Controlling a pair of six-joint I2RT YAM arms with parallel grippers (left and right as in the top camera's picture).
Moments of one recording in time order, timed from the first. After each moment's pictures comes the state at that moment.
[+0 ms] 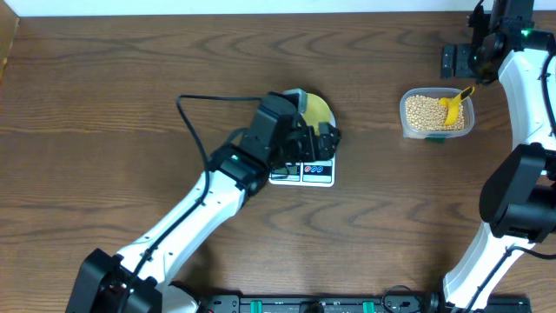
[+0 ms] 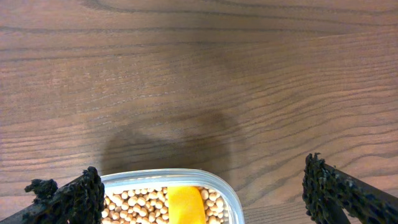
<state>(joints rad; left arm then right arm) -0.60 1.48 1.00 -0.21 0.28 -0.66 -0.16 2.07 1.86 -0.87 0.02 -0.08</state>
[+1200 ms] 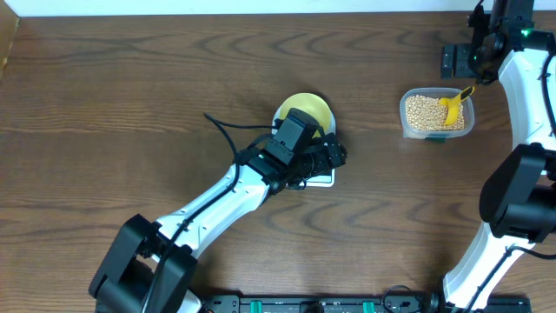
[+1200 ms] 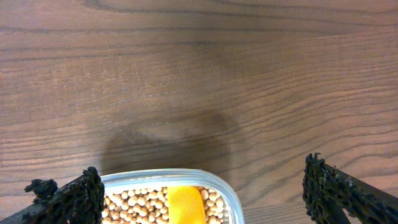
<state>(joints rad) -0.66 1.64 1.00 -0.27 0.28 -1.06 -0.16 2.07 1.86 -0.87 0.02 -0.08</state>
